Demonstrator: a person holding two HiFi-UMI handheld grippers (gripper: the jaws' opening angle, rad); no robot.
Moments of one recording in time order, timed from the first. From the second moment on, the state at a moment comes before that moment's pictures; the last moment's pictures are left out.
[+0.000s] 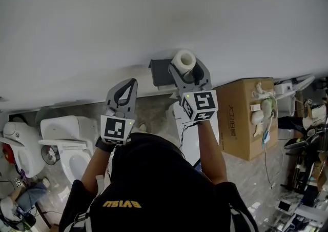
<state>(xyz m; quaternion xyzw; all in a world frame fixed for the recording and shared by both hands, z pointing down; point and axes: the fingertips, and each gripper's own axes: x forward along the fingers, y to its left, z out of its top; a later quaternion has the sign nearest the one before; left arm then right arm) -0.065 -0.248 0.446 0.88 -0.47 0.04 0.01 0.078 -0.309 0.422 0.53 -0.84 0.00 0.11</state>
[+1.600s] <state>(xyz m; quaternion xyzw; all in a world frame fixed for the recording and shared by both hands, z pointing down) -0.064 -0.249 0.449 0.88 -0.47 0.05 0.00 0.081 -0.309 0.419 0.54 -0.83 0.00 0.11</state>
